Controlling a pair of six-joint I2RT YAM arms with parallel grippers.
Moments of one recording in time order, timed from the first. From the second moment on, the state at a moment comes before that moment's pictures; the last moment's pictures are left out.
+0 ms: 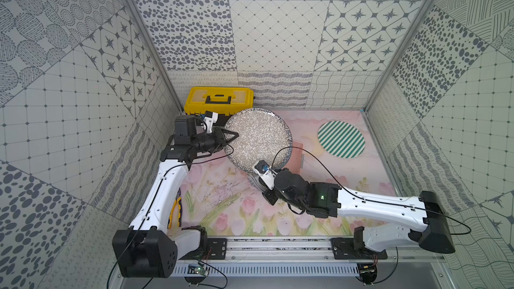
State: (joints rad) left arm 0.03 1.22 1.13 -0.46 0.92 -0.65; right arm 1.29 1.36 1.09 -0.24 0.39 0.09
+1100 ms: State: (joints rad) left arm 0.03 1.20 1.11 -0.46 0.88 -0.63; right arm 1.28 1.72 1.52 -0.01 0.43 -0.02
